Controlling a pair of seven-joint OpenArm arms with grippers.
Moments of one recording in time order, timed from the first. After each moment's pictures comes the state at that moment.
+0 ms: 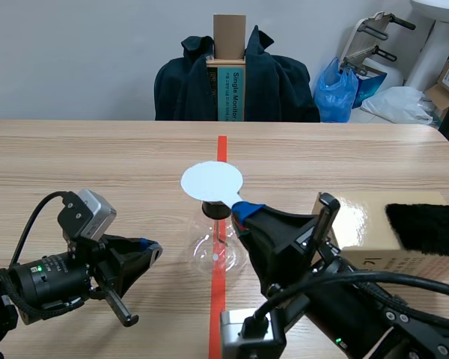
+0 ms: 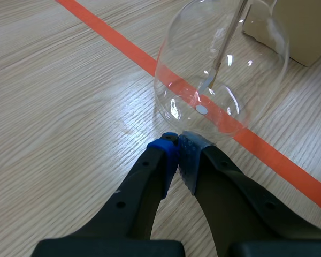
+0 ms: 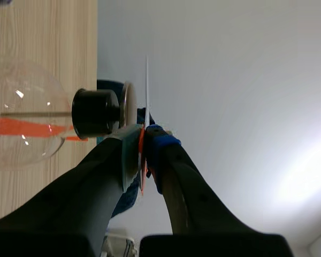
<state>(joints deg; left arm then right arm) 8.0 -23.7 16.2 70.7 -4.9 -34.5 -16.6 -25.2 9.2 -9.9 89.3 -83.3 -28.2 37.5</state>
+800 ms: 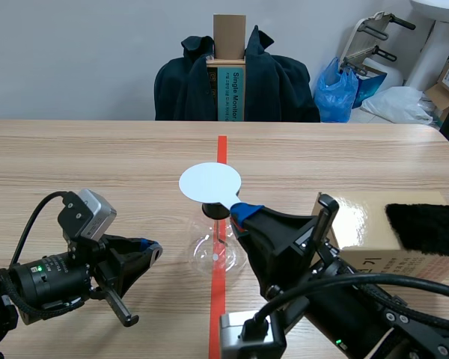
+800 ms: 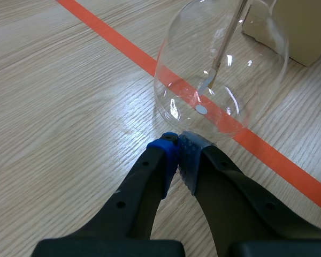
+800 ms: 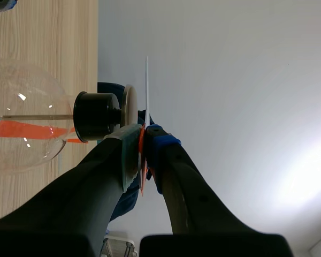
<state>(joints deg) 8.0 -23.7 16.2 70.7 -4.9 -34.5 -16.6 -25.2 9.2 -9.9 89.3 -83.3 -28.2 38.0</state>
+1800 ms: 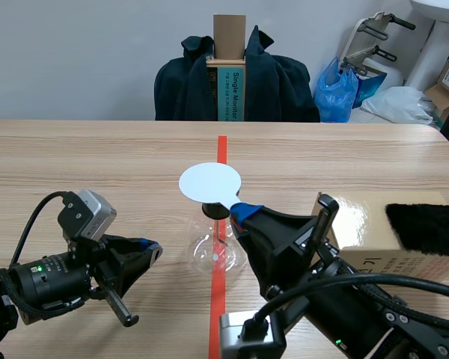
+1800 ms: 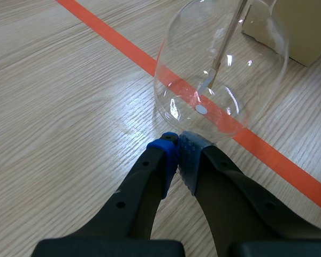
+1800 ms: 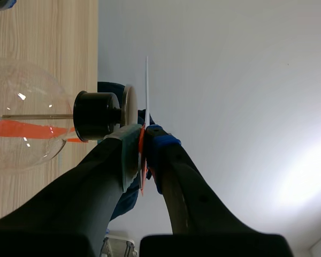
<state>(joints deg) 8.0 -23.7 16.2 70.7 -4.9 -34.5 -16.6 -25.2 9.2 -9.9 89.3 -83.3 -28.2 37.3</state>
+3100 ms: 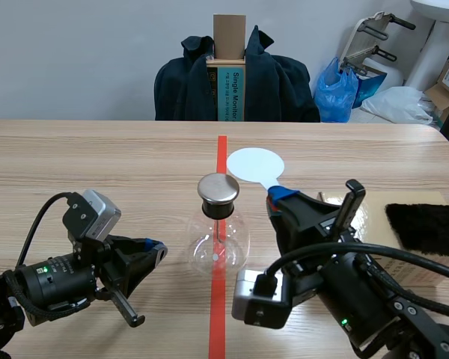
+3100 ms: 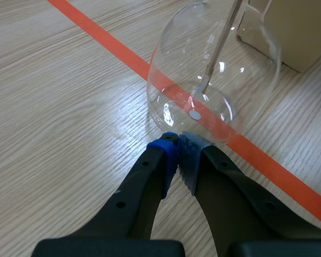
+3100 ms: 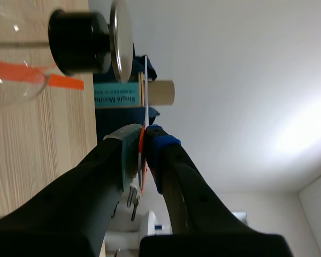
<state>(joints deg) 8.2 -22.6 16.2 70.7 -4.9 -34.5 -16.6 -25.2 9.2 -9.9 89.3 -83.3 -28.2 25.5</state>
